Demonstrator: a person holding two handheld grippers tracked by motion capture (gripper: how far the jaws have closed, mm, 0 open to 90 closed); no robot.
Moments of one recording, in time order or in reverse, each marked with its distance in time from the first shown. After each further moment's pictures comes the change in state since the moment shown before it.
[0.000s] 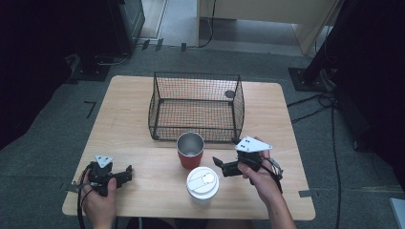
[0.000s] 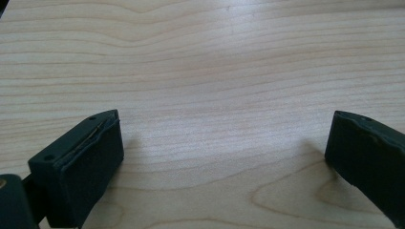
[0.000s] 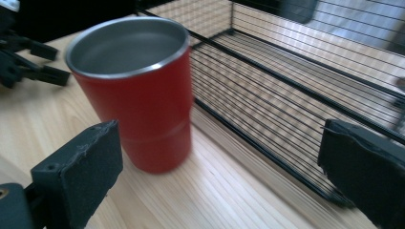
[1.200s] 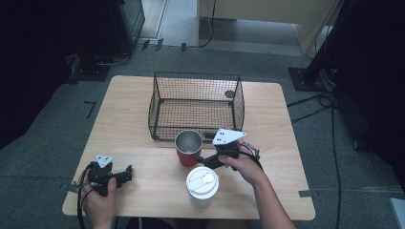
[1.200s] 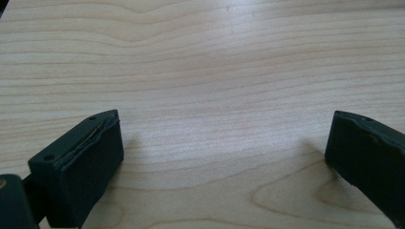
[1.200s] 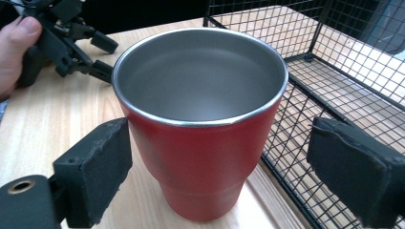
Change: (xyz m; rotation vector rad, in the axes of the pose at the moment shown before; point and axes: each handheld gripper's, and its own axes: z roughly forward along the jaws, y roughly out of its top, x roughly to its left) left arm 0.000 0.000 0.000 0.001 0.000 0.001; right arm 0.004 0.019 0.064 -0.007 0.262 -0.170
